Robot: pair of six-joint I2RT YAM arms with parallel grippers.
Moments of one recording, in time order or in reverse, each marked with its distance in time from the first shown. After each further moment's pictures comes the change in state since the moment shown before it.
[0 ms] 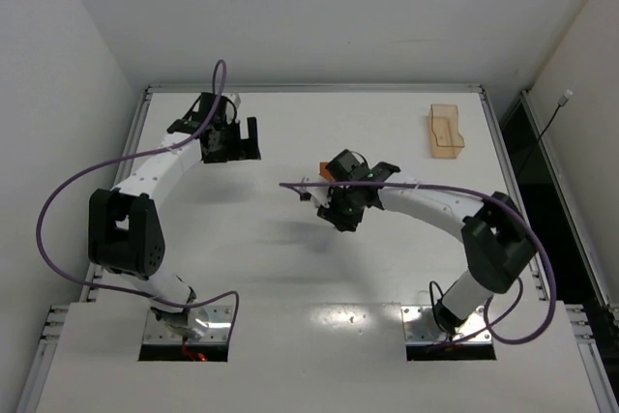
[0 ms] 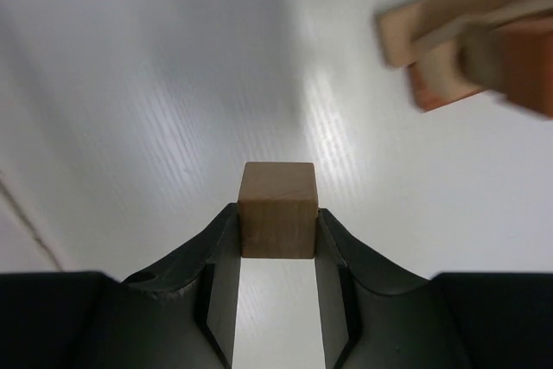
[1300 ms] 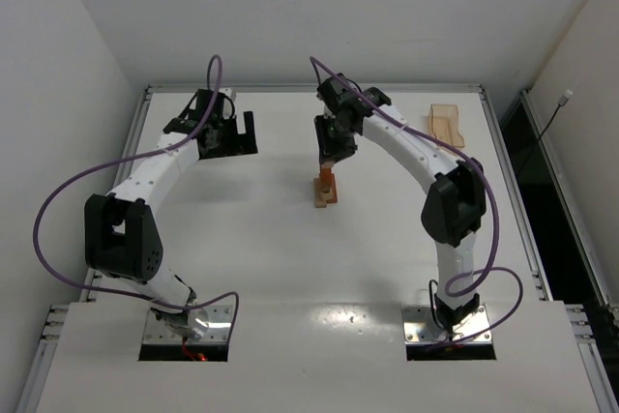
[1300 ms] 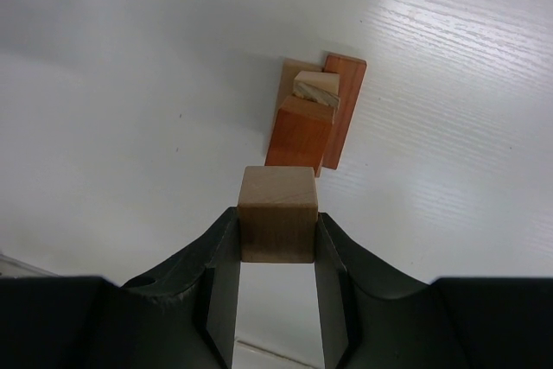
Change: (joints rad) left arm 0.000 -0.042 0.002 0.007 -0.051 -0.019; right arm -0.160 0.379 0.860 -0.392 0.153 0.905
